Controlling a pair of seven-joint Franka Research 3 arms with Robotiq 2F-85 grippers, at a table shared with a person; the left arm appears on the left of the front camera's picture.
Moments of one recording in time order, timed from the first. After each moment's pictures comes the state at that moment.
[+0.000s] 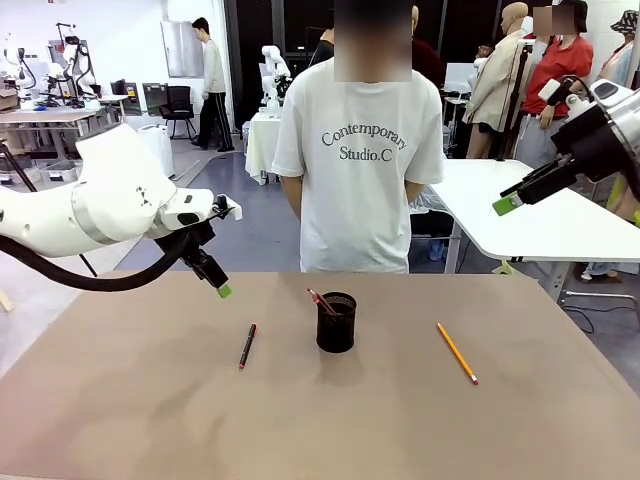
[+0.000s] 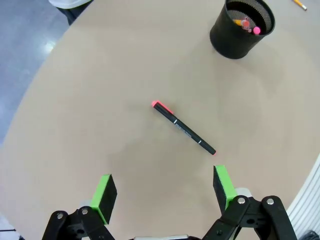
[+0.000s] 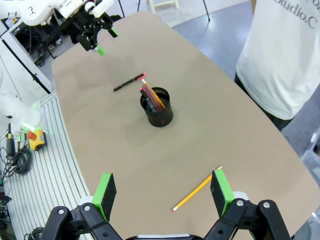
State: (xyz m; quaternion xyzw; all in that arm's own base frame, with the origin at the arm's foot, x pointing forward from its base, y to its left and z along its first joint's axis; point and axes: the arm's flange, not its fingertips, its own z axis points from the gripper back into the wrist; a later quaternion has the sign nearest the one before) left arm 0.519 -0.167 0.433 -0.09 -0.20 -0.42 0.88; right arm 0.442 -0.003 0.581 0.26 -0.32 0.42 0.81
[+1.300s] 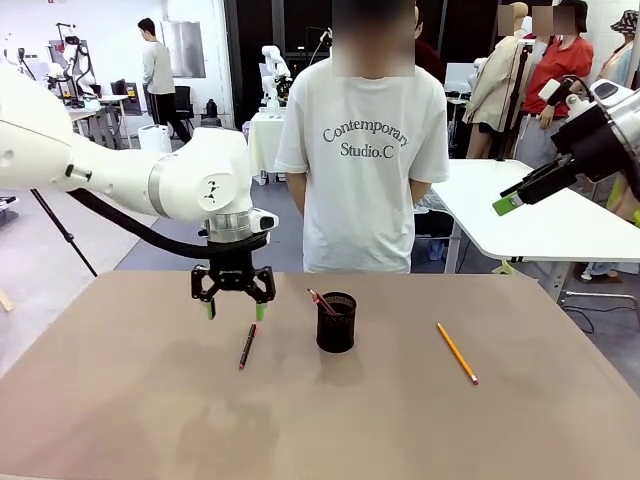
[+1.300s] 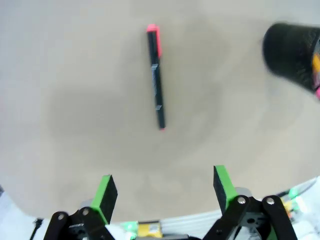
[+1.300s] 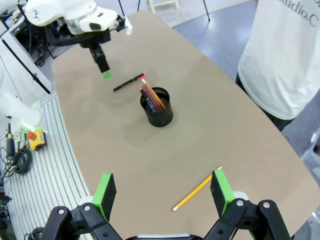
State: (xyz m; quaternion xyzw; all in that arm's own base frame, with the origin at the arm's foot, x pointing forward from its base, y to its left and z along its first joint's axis) left arm 0.521 -0.267 0.410 -0.02 0.02 -0.04 1.00; right arm 0.442 -0.003 0.581 0.26 -0.32 0.42 0.81
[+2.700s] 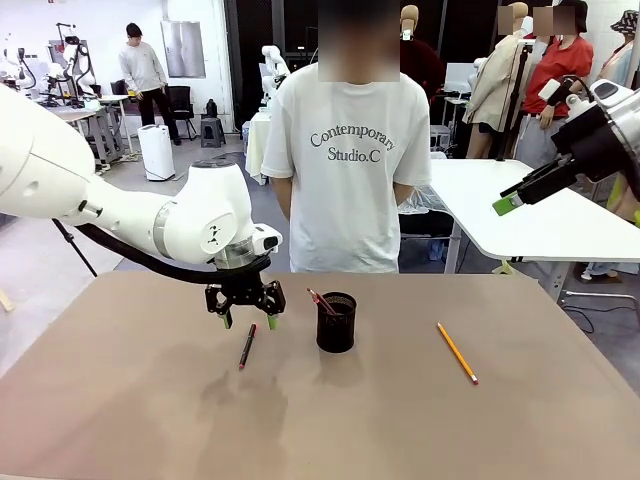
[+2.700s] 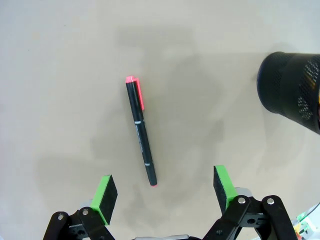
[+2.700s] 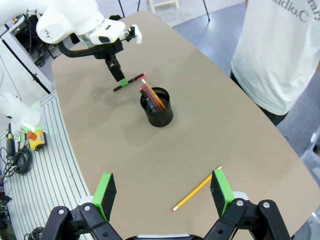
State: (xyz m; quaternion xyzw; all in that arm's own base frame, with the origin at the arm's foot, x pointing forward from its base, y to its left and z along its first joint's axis) left arm 0.532 -0.273 0.358 -0.05 -0.05 -0.07 0.99; right arm 0.442 -0.003 0.581 0.26 -0.32 0.42 0.81
